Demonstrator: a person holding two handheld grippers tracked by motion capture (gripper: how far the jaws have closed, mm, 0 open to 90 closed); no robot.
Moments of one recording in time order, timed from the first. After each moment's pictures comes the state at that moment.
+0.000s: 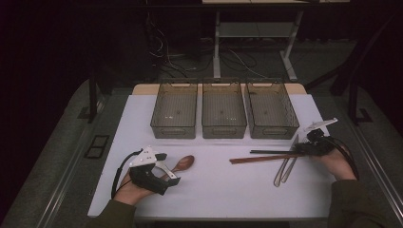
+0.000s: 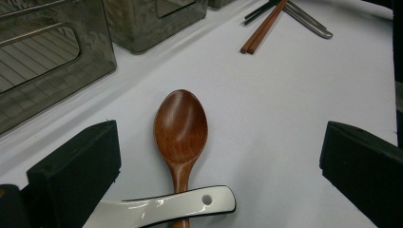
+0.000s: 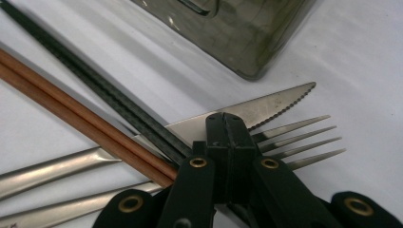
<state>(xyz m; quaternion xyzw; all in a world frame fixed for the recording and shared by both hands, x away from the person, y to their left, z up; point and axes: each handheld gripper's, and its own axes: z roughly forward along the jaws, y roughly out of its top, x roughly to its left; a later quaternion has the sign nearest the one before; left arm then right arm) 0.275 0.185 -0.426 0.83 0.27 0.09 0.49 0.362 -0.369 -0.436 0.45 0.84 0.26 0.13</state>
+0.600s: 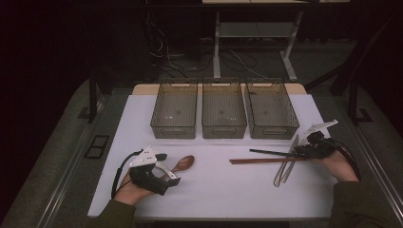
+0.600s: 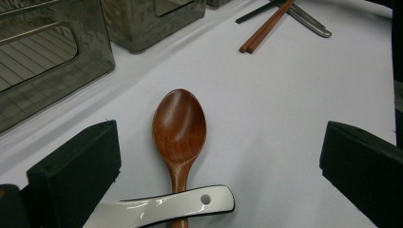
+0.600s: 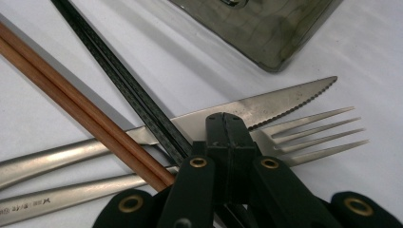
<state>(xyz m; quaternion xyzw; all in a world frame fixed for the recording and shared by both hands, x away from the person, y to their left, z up) 0.275 0.185 -0.427 0.83 0.26 0.09 0.49 0.353 -0.367 -0.434 0.43 0.85 0.26 0.12</state>
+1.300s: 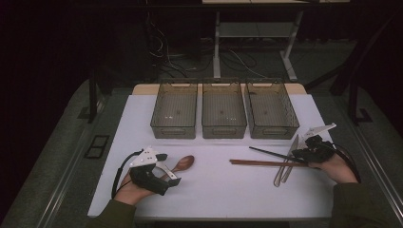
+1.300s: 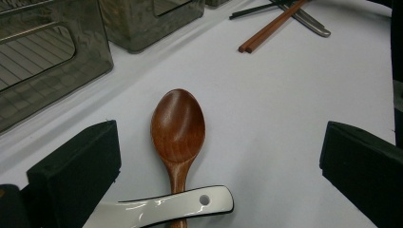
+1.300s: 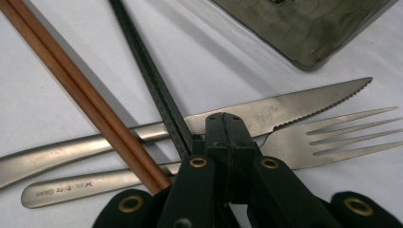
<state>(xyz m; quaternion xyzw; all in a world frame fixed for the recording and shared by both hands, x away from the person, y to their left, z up) 0.275 0.184 -0.427 0.83 0.26 0.09 0.48 0.341 -0.358 -0.432 0.41 0.86 0.27 0.11</state>
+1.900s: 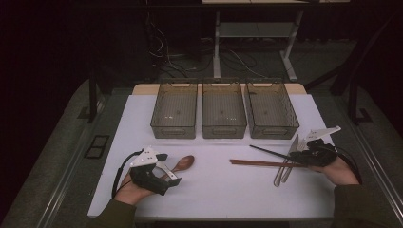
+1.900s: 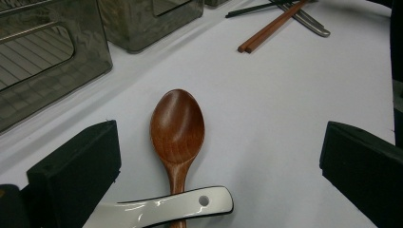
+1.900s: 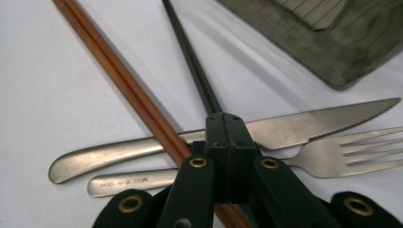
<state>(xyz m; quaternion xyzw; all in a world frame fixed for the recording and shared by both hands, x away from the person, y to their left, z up) 0.275 0.183 -0.427 0.83 0.26 0.08 0.48 0.323 -0.351 -0.421 0.39 0.86 0.31 0.09</state>
